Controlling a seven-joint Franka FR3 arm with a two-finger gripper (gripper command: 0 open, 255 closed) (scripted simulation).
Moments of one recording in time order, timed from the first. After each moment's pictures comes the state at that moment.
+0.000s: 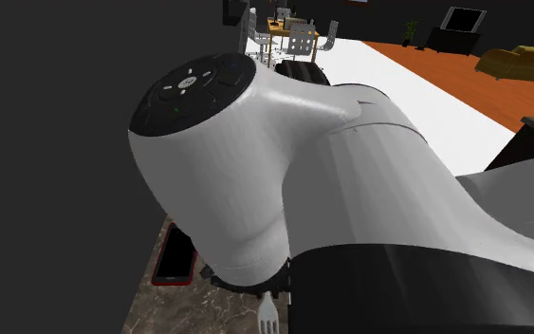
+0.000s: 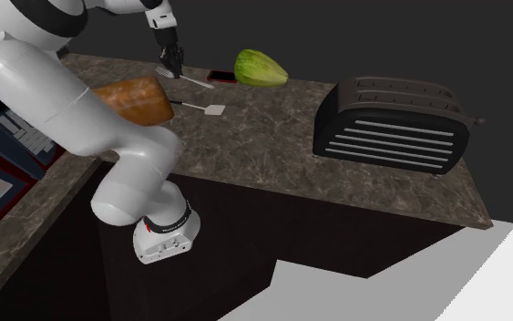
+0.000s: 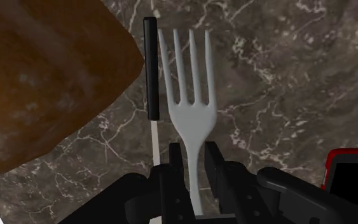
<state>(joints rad) -0.77 -0.45 1.78 -1.86 0.33 1.71 1.66</state>
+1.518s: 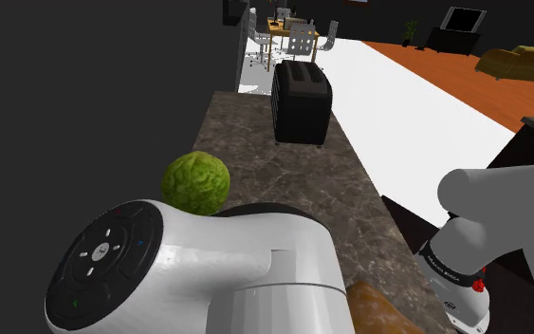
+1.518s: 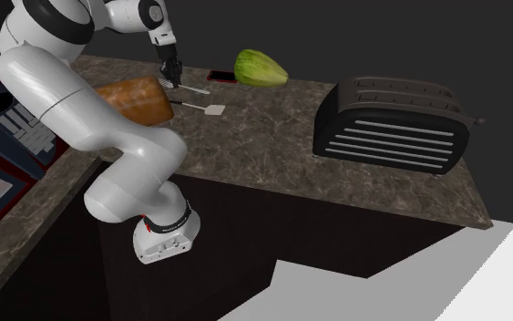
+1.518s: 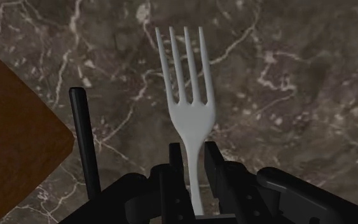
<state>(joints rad) -1.02 -0.68 2.03 -1.72 0.51 1.75 1.63</state>
